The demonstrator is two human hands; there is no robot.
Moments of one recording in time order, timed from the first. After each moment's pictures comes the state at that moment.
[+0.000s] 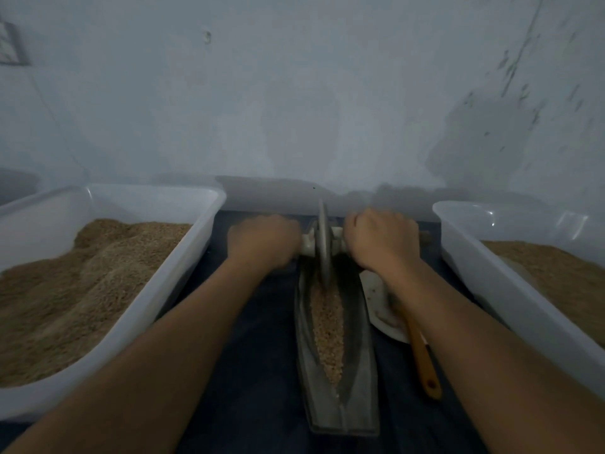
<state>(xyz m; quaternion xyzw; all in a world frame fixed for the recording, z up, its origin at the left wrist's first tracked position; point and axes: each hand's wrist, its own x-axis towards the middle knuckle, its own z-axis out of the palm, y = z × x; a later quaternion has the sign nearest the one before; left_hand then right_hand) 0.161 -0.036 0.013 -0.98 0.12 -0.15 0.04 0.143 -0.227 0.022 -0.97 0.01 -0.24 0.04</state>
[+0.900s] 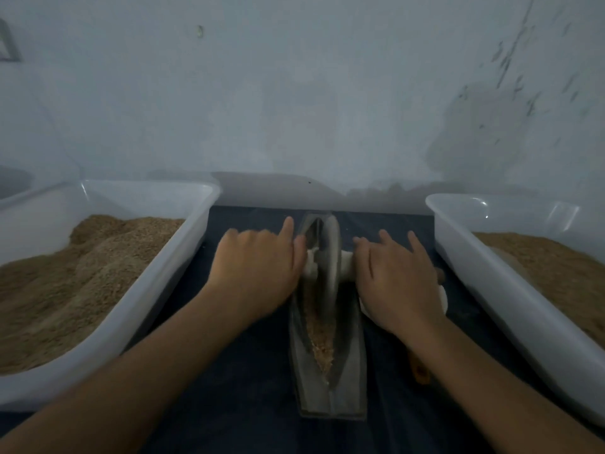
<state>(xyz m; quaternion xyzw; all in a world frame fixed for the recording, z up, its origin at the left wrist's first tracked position) 0.088 -0.029 0.005 -0.93 0.22 -0.26 0.15 0.058 -0.238 -0.011 -0.97 -0.02 -0.22 0.09</state>
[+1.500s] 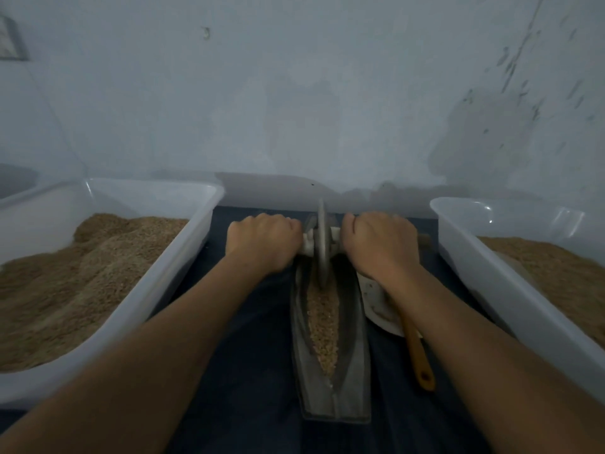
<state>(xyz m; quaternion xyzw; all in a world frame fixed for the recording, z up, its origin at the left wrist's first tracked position) 0.153 -0.038 0.008 -0.97 0.15 -0.18 0.08 0.111 -0.221 0.022 -0.96 0.02 -0.23 0.13</state>
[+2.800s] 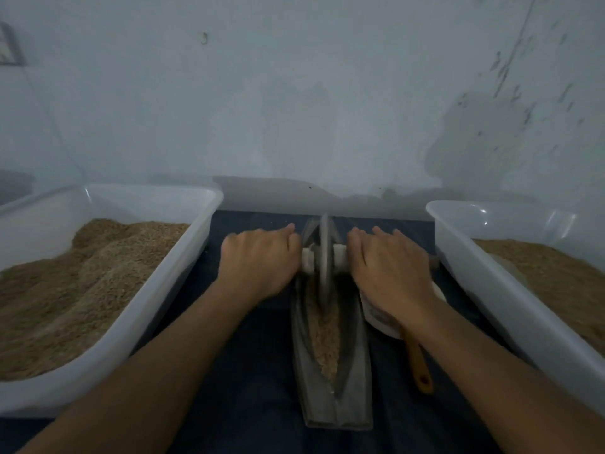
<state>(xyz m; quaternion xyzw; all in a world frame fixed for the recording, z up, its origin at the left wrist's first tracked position) 0.119 -0.029 -0.002 -0.96 0.16 -0.22 0.06 0.078 -0.228 0.009 -0.97 -0.04 -0.22 0.05</state>
